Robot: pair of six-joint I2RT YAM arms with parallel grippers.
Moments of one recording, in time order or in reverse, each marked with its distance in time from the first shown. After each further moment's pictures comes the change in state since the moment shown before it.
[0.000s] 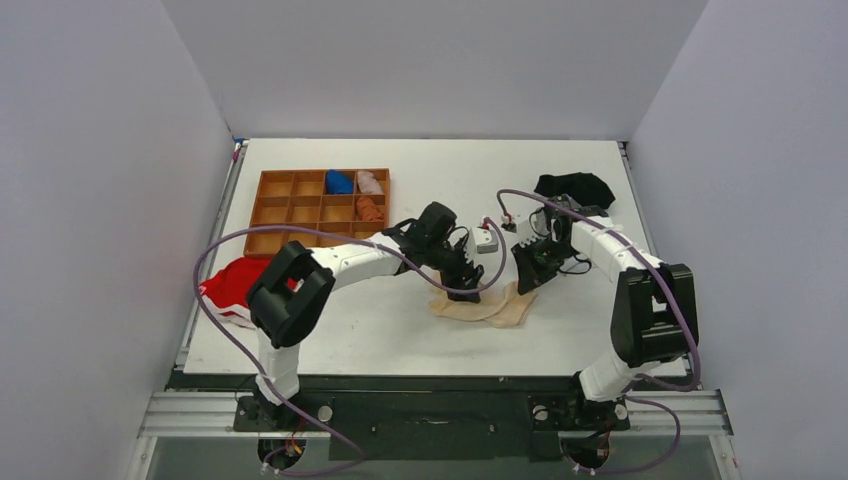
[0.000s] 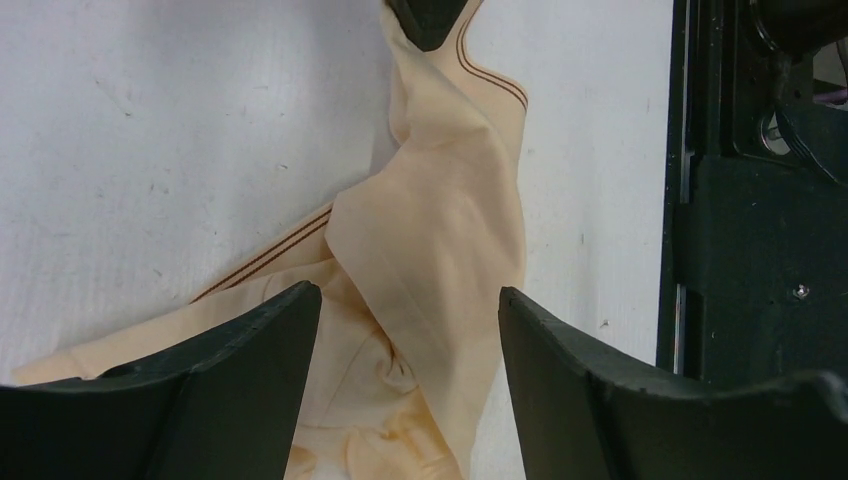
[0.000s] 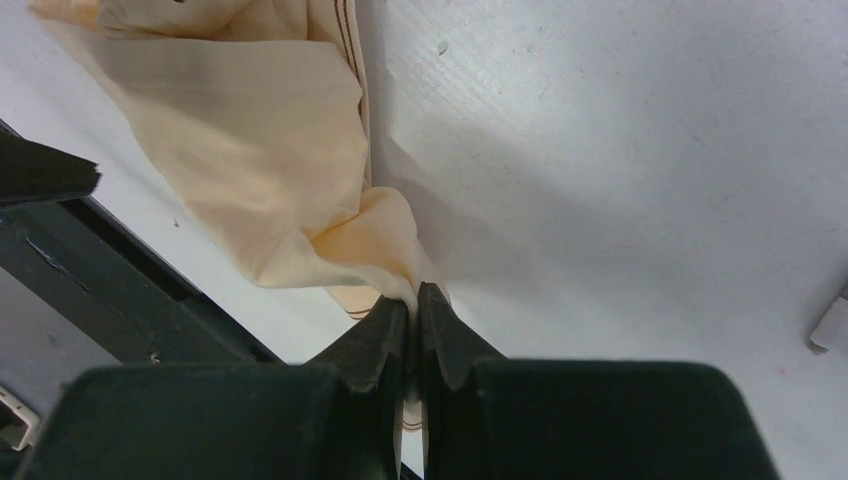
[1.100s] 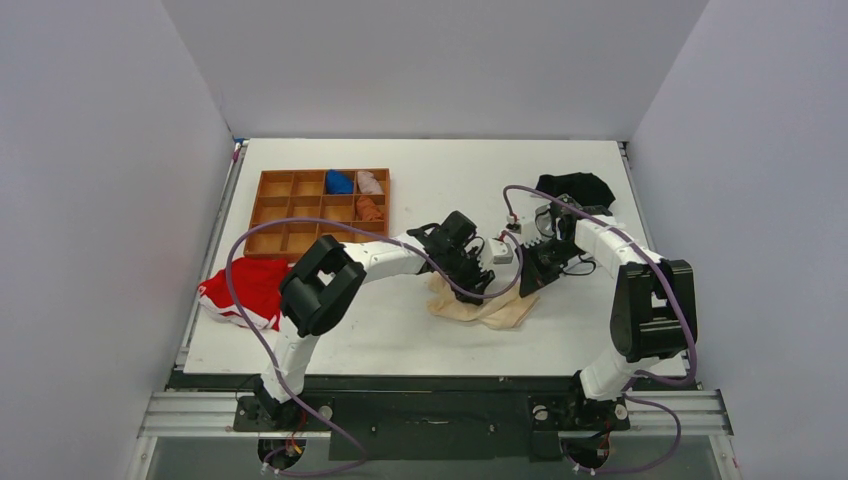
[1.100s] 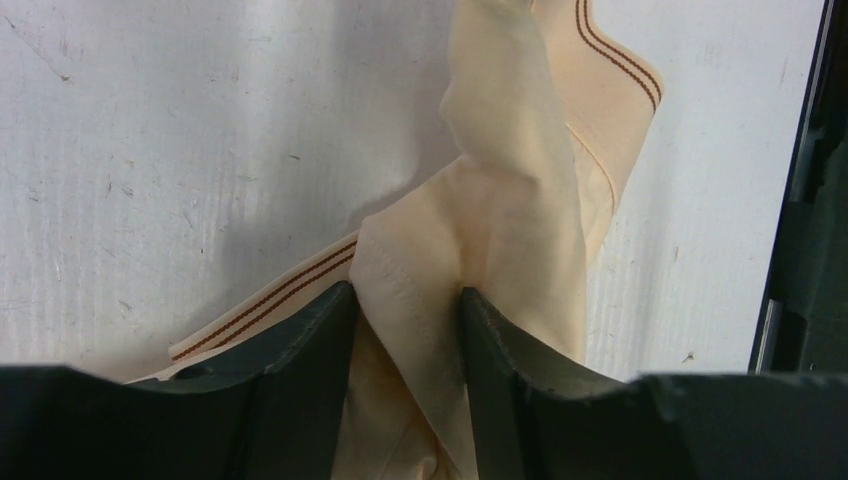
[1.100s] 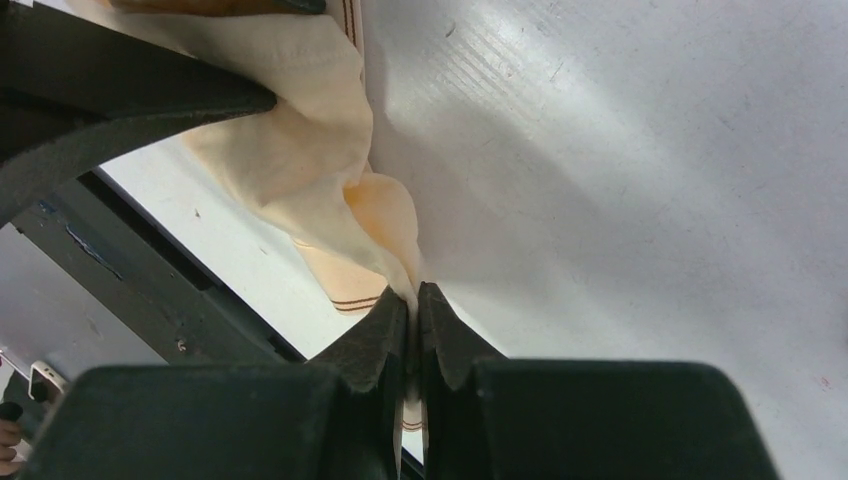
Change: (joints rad) left arm -0.050 0.216 0.176 -0.126 -0.108 0.037; right arm -0.054 0.039 0.000 -0.028 -0.070 -0.013
